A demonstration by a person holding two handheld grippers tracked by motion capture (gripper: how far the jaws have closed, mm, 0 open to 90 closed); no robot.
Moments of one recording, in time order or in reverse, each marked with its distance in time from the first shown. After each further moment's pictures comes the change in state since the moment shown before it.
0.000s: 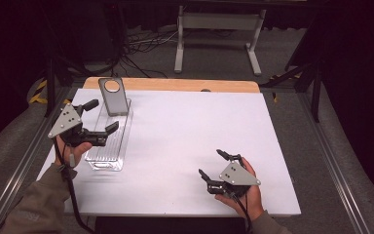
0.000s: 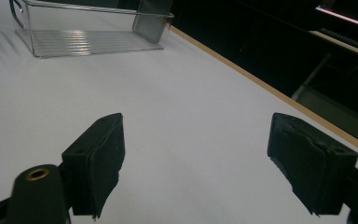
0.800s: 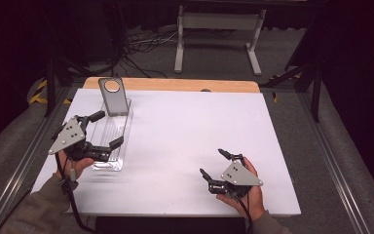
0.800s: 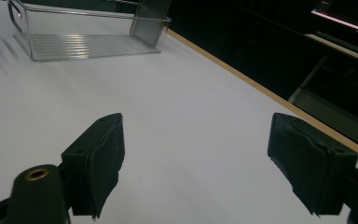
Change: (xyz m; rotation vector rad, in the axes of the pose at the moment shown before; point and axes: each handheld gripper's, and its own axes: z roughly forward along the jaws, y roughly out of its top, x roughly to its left) left arm -0.033 0.000 -0.015 -0.024 -0.079 0.022; right arm -0.002 0.002 -0.004 -0.009 -0.008 -0.002
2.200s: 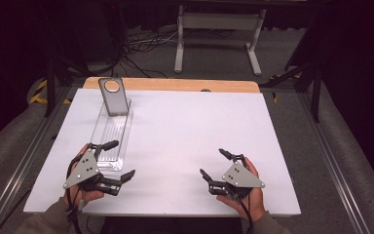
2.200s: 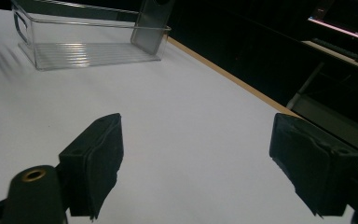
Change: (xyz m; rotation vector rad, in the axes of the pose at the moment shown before) left arm -0.065 -0.033 -0.007 0.078 -0.095 0.036; right arm 0.002 0.003 -0.005 -0.027 -0.005 0.002
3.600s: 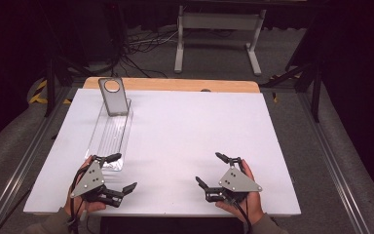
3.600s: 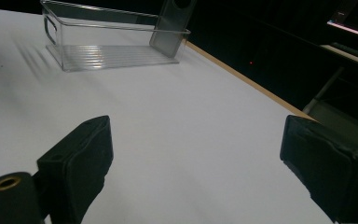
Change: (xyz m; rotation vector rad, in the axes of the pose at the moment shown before) left arm -0.015 -0.023 -0.001 0.075 -0.034 -0.021; right arm 0.012 0.000 -0.001 -0.013 0.059 -0.009
